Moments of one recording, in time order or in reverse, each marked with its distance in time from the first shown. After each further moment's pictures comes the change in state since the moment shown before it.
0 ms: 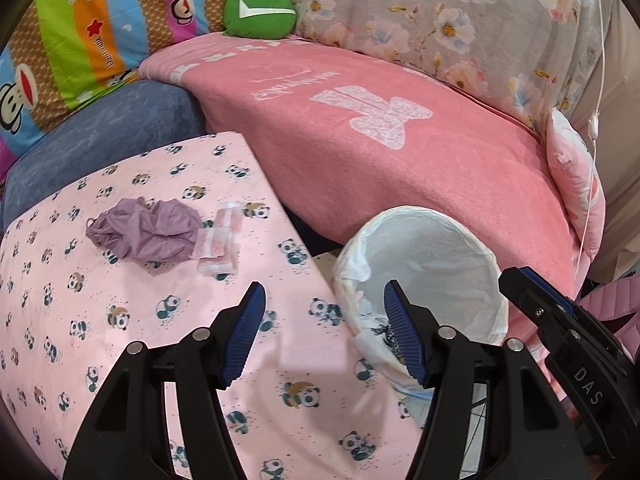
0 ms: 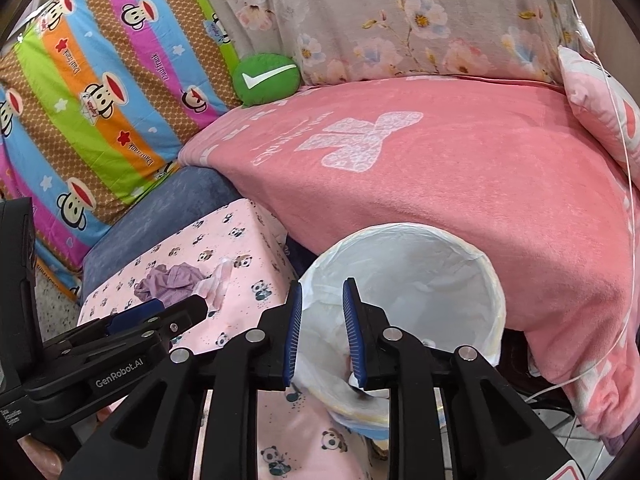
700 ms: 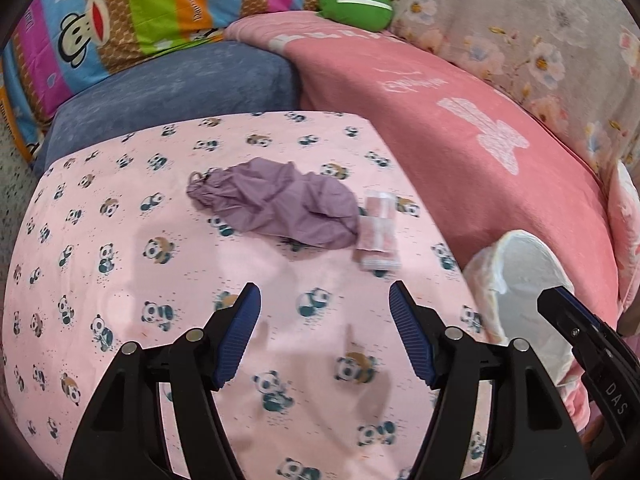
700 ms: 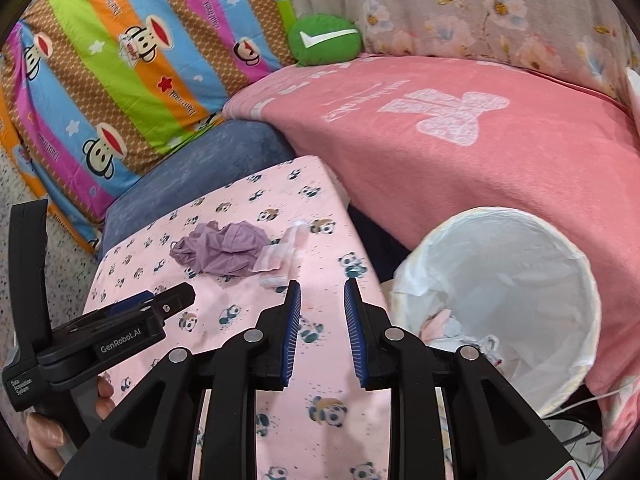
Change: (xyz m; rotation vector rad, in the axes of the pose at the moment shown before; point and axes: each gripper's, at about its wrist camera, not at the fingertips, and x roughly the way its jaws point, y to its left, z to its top) left arm 0.005 0.132 -0.009 -0.183 0.024 0.142; right arm 0.060 0.103 -0.017 -0.126 0.120 0.095
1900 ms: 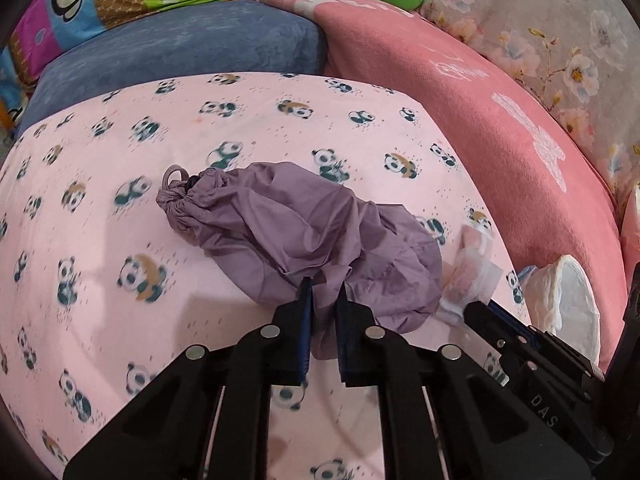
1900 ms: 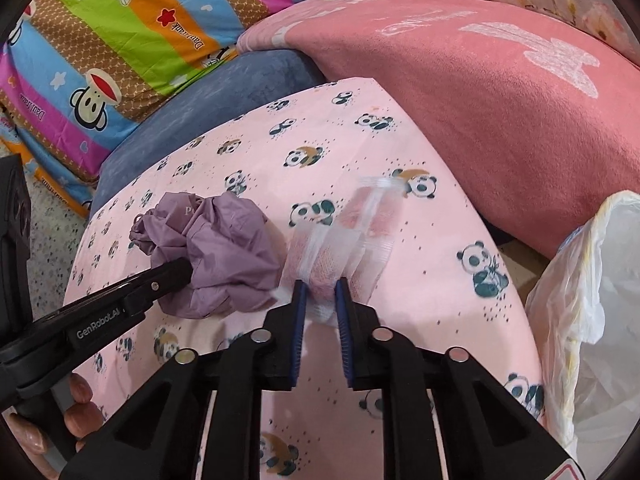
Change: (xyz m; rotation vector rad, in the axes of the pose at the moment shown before) left arm 0.066 0.057 0.011 -0.084 0.081 -0.048; right arm 0.157 0.053 0.002 -0.027 0.200 0.069
